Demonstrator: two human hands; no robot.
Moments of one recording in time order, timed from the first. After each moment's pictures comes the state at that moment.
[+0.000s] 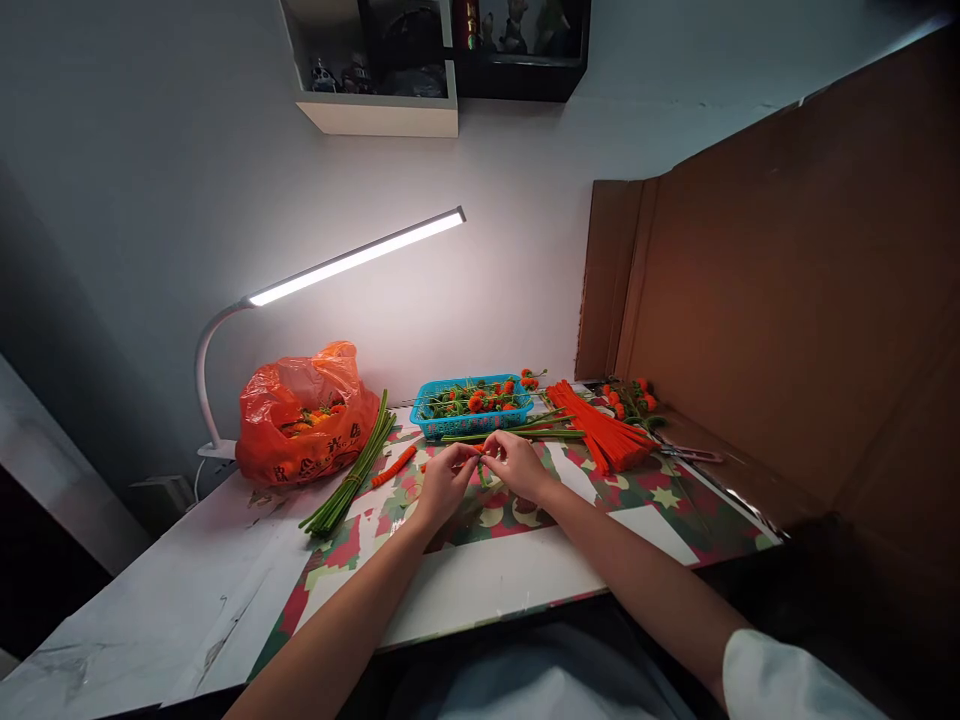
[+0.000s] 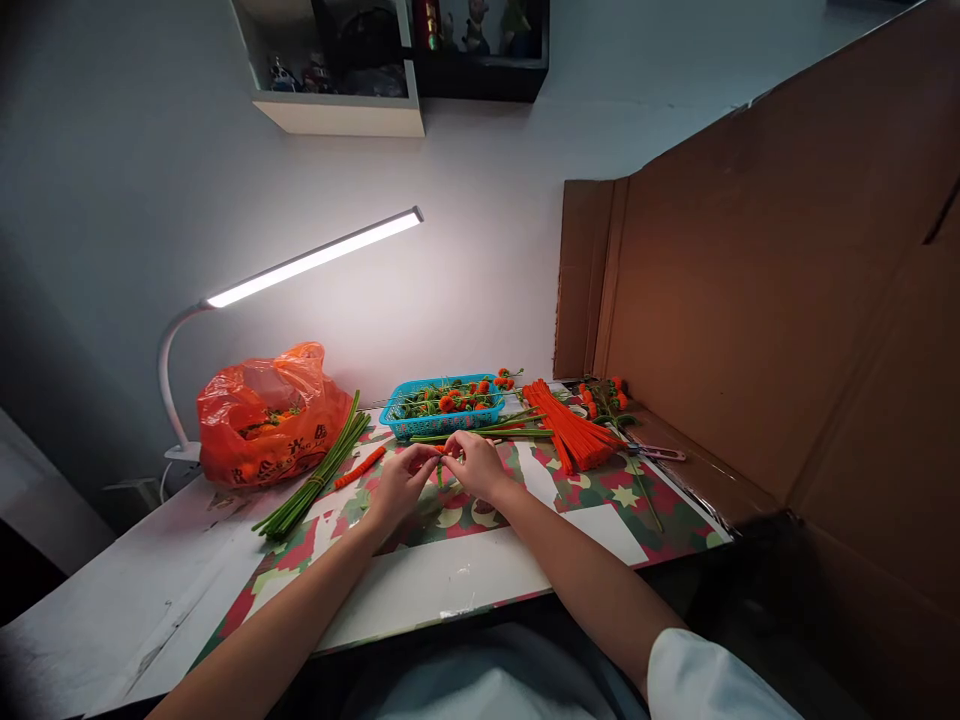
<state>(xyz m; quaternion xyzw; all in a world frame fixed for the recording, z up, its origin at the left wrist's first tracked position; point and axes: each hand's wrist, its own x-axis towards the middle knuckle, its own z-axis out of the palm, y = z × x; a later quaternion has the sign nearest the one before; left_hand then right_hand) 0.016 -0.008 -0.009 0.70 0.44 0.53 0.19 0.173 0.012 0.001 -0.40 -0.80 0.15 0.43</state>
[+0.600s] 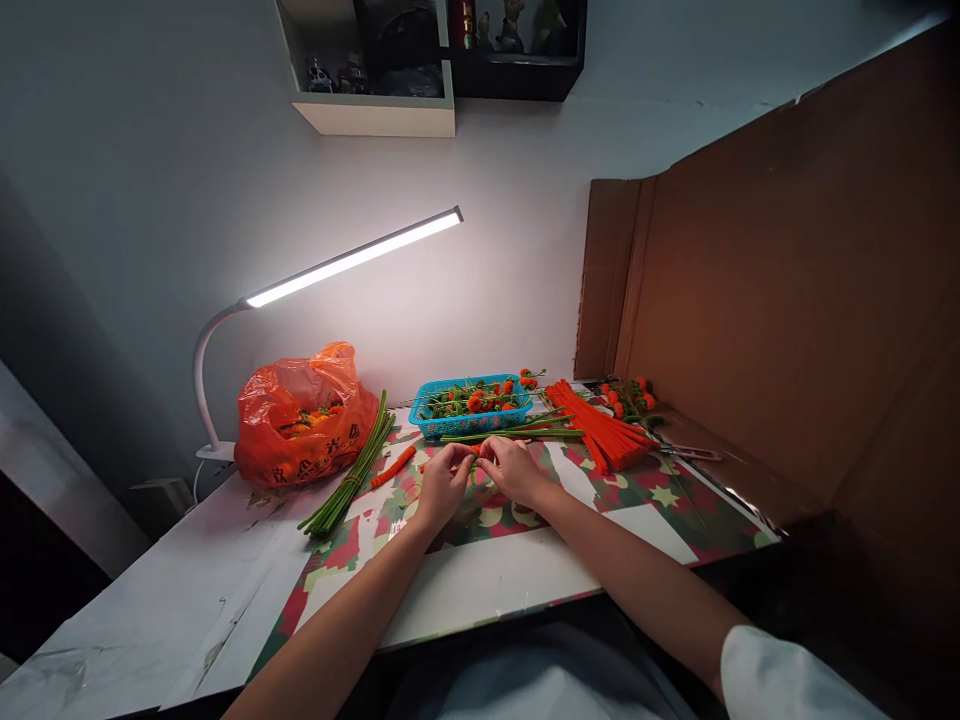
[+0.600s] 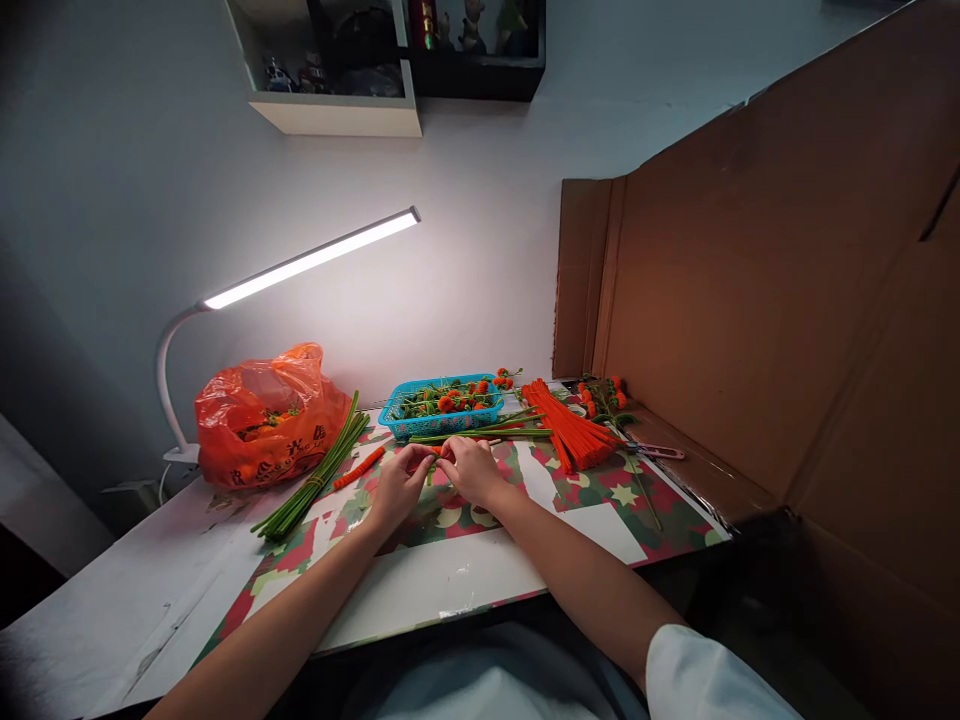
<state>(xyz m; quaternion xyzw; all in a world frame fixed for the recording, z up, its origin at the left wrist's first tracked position) 0.019 -0.010 -0.009 0.67 0.45 0.56 0.18 0.167 0.008 -0.003 -0.42 -0.82 0.10 0.37</state>
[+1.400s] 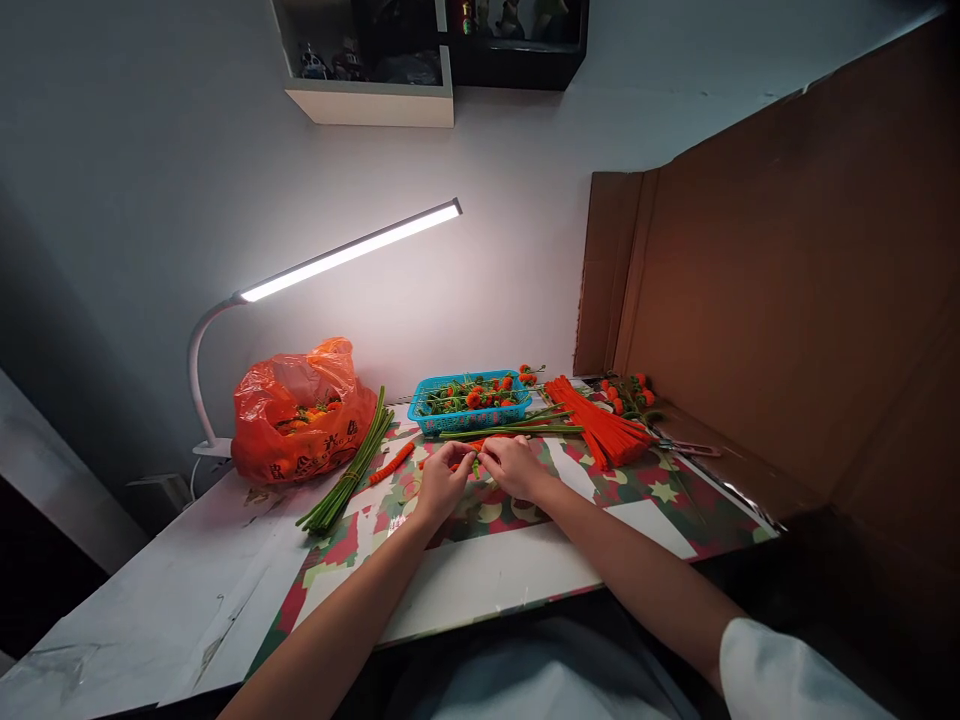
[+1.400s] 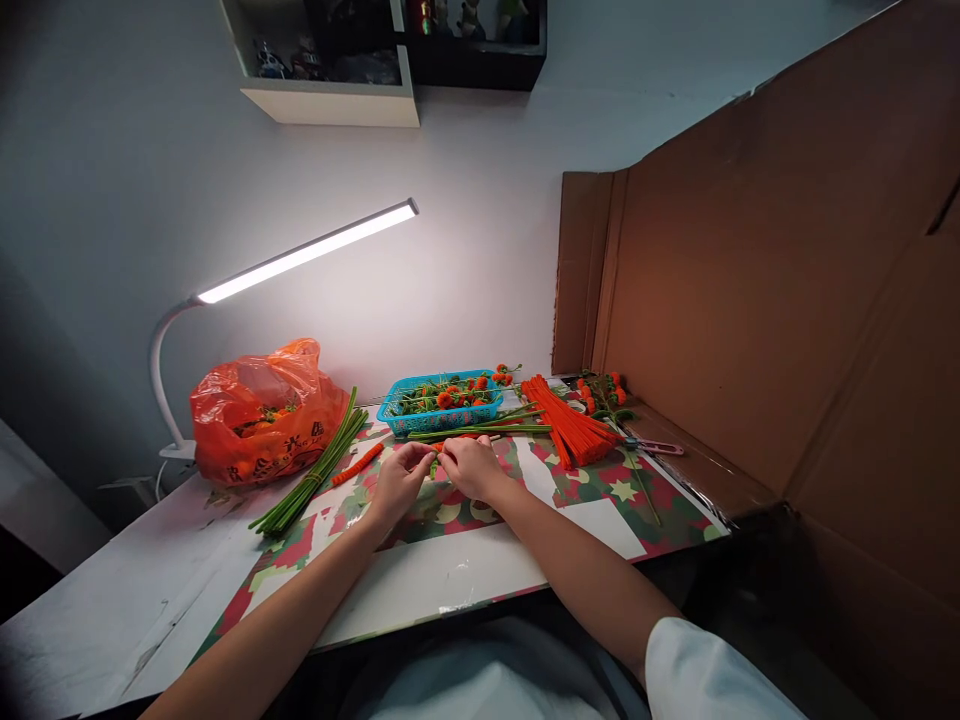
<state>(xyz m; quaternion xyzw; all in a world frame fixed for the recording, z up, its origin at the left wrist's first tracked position) 0.020 -0.010 -0.011 0.66 0.47 0.55 0.22 0.171 0.006 0.003 -0.43 -0.84 0.08 0.32</state>
